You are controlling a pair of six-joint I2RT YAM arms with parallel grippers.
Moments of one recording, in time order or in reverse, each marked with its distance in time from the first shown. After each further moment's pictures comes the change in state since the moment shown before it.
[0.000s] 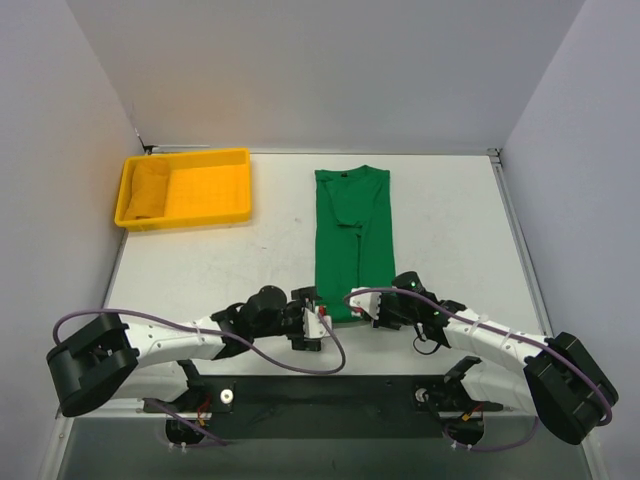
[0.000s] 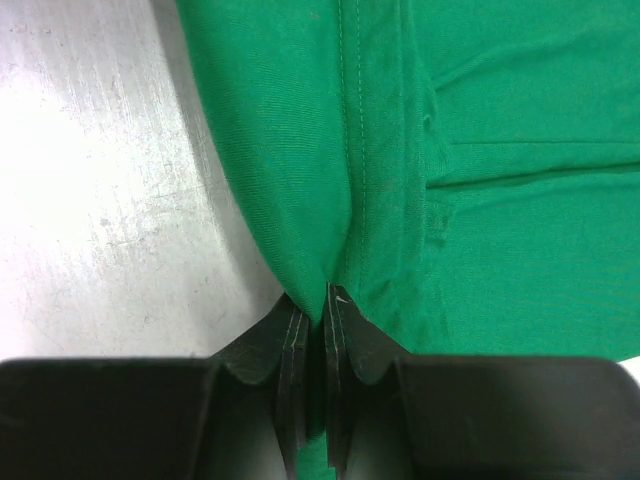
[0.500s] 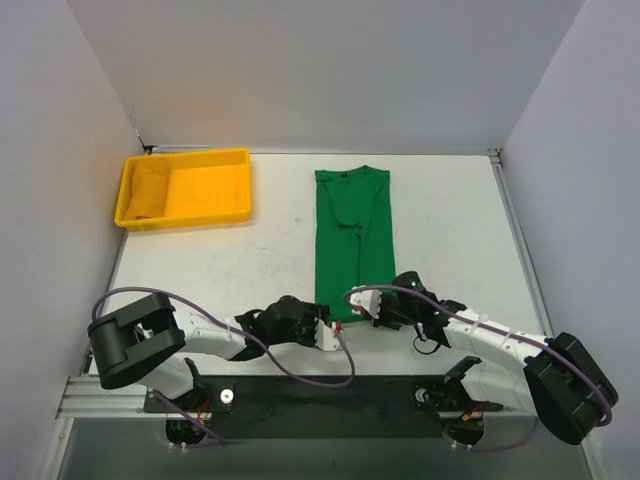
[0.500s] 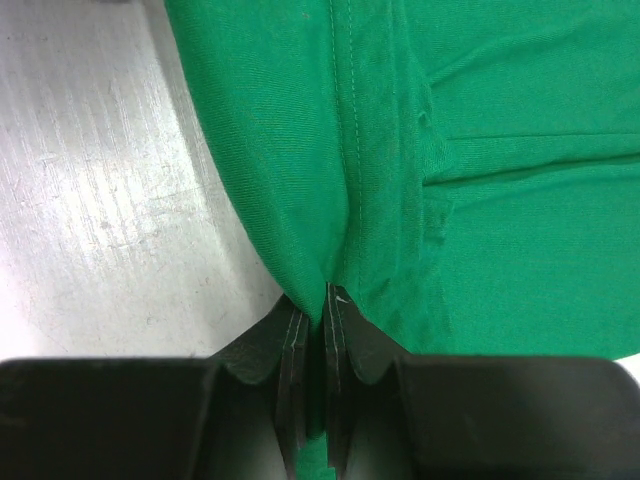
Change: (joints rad) left arm -0.081 0.229 -0.007 0.161 -0.134 0.147; right arm -0.012 0.000 0.002 -0.004 0.000 0.032
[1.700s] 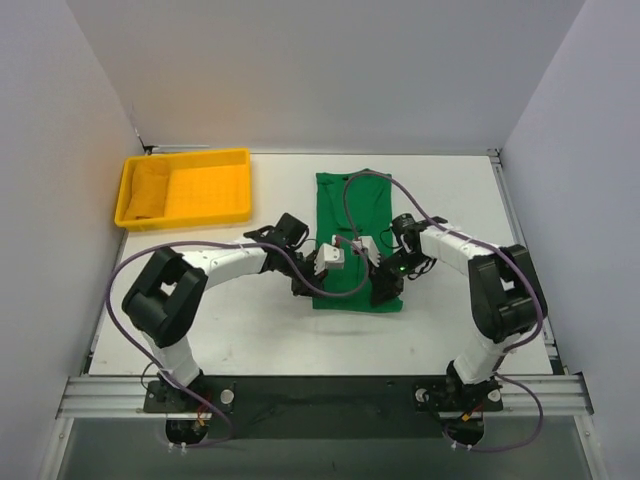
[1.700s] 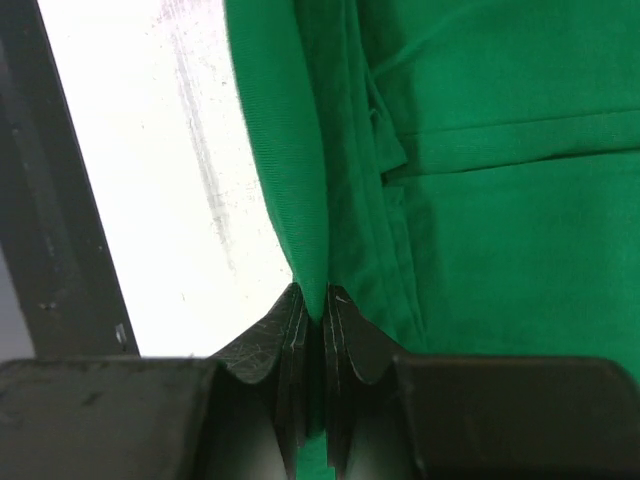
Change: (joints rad) left arm 0.426 0.275 0.660 -0.913 0.644 -0.072; right arm -0.294 0.576 0.670 -0.776 -0.431 -0.112
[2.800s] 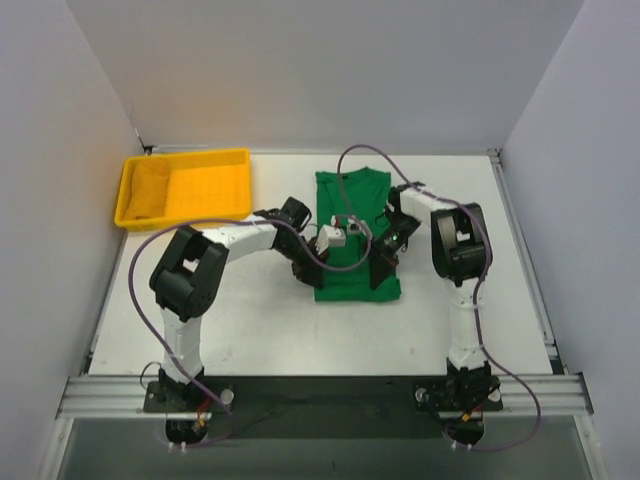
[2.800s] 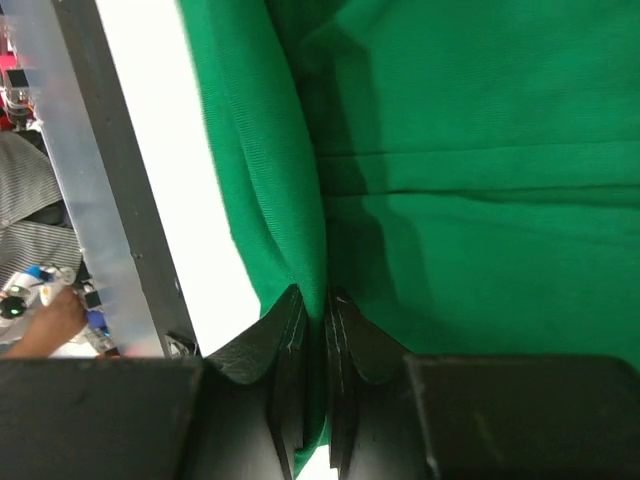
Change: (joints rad) left arm 0.086 0.255 0.284 -0.216 0.036 -0.085; right arm -0.087 0.602 0.642 -0.591 -0.062 -0.200
